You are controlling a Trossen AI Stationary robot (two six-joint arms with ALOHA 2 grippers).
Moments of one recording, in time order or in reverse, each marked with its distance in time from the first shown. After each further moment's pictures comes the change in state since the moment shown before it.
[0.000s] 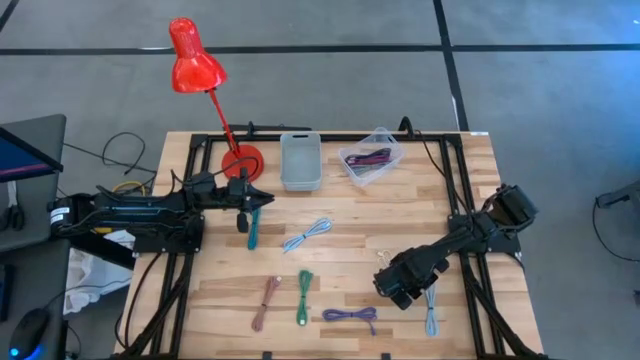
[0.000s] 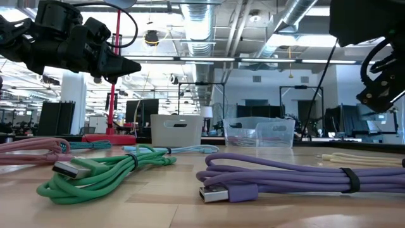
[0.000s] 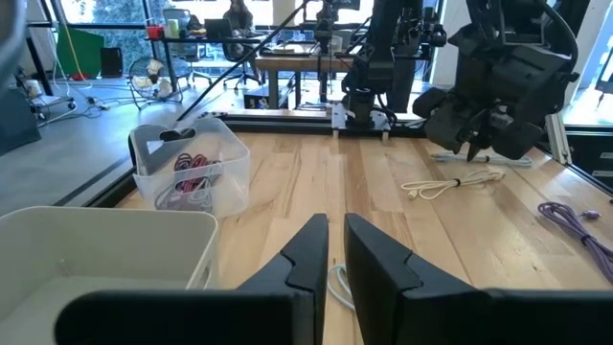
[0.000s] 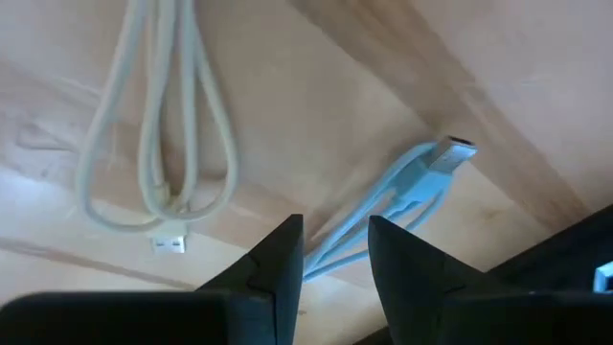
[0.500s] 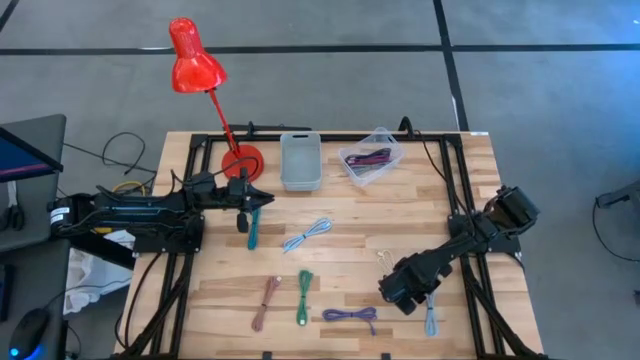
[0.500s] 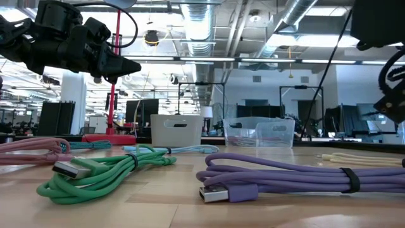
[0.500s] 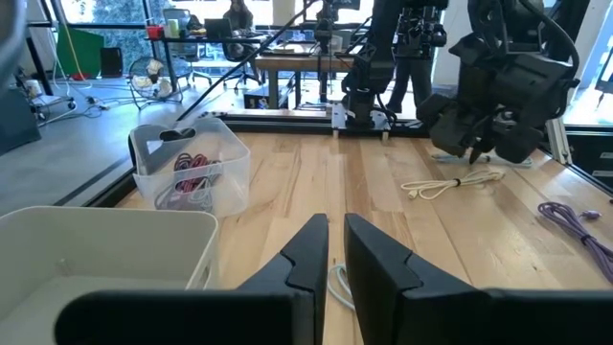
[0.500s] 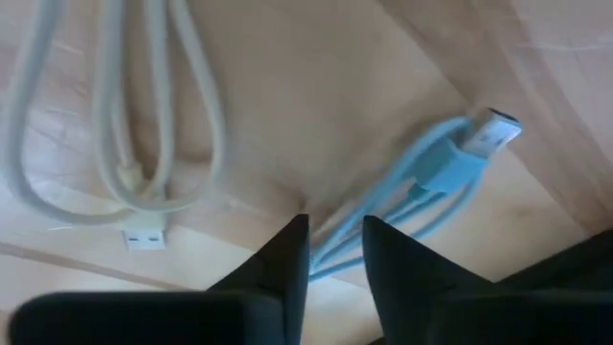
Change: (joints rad) left arm 0.000 0.000 0.000 0.000 0.000 0.000; right arm 0.054 0.000 -0.053 0.089 -0.029 0.043
